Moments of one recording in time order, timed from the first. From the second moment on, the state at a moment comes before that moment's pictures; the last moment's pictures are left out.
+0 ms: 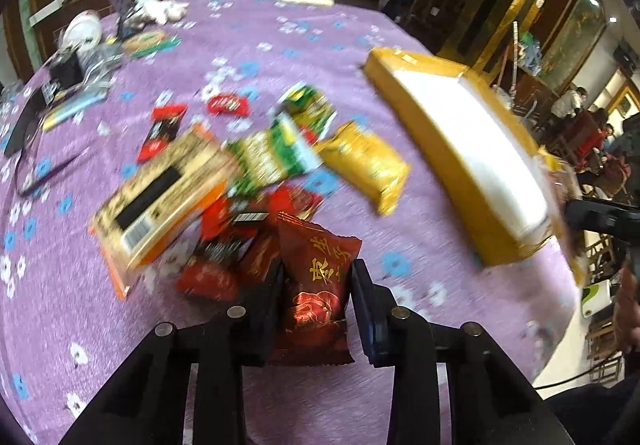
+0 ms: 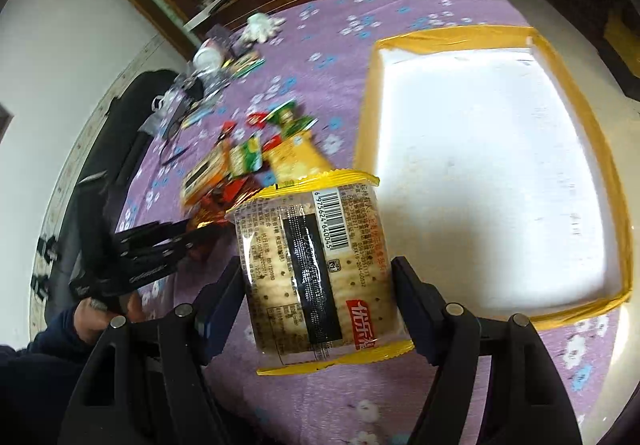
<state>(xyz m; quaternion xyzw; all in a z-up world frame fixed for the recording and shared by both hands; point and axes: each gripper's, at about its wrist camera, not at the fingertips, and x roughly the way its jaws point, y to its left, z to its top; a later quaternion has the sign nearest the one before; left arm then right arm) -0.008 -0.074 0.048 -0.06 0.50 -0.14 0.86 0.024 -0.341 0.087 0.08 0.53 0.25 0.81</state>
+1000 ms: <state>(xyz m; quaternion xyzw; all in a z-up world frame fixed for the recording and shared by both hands) 0.208 -0.258 0.040 -0.09 0.53 -0.19 0.82 0.244 -0.415 0.045 0.07 0.57 0.14 0.80</state>
